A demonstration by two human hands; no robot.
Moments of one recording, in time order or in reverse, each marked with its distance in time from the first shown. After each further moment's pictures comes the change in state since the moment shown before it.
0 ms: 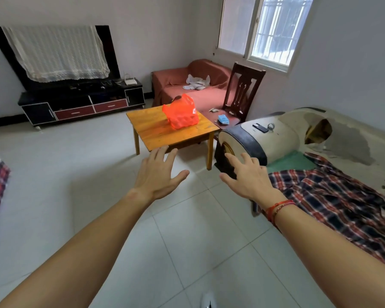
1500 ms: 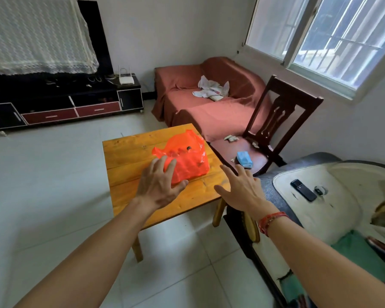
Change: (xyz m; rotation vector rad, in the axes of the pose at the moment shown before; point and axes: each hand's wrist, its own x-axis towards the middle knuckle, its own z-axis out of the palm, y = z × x) left_hand 0.662 -0.204 0.228 -0.030 -0.091 -0.153; right_hand 0.741 0.052 0.080 -0.035 -0.084 -0.089
